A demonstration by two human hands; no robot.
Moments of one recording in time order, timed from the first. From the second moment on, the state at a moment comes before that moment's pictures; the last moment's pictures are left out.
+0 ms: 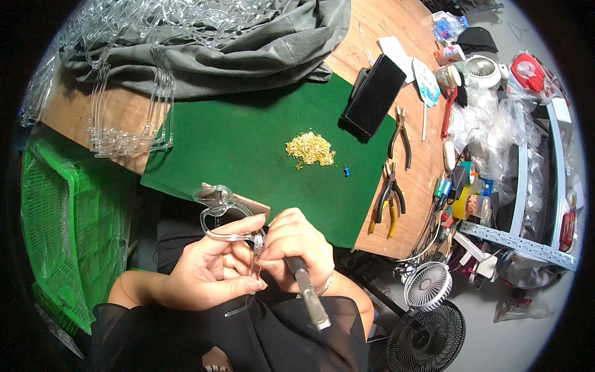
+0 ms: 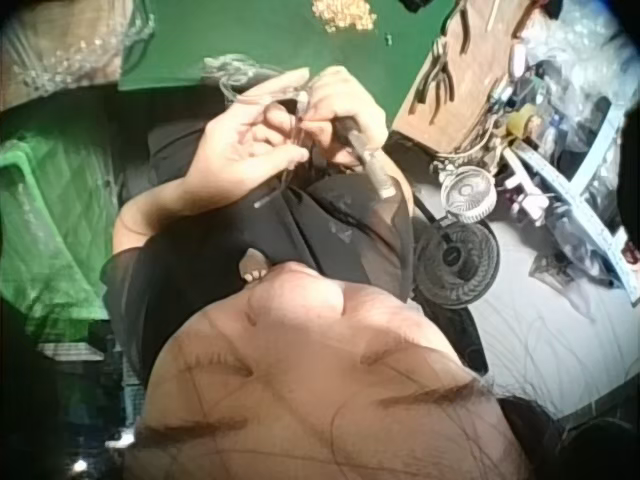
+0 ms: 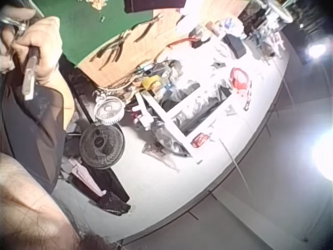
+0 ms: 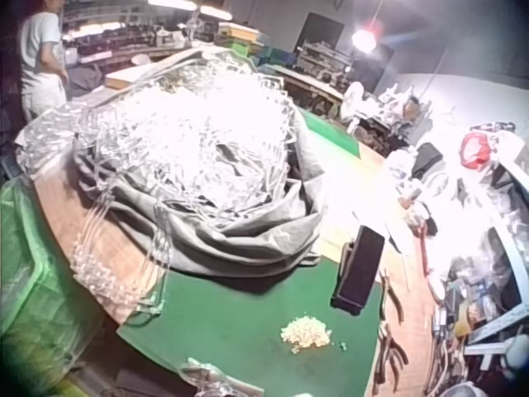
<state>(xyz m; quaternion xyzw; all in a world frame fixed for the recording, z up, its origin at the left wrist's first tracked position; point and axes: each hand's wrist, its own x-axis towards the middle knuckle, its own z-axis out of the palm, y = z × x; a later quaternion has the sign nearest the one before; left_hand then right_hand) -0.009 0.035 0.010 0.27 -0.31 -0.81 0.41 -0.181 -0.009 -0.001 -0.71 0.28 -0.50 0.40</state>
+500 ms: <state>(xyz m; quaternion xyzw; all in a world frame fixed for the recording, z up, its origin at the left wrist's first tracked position) -0.007 0.031 0.010 0.24 -0.22 -0.87 0.38 -0.182 -0.009 0.003 -0.74 0.29 -0.49 0.35</state>
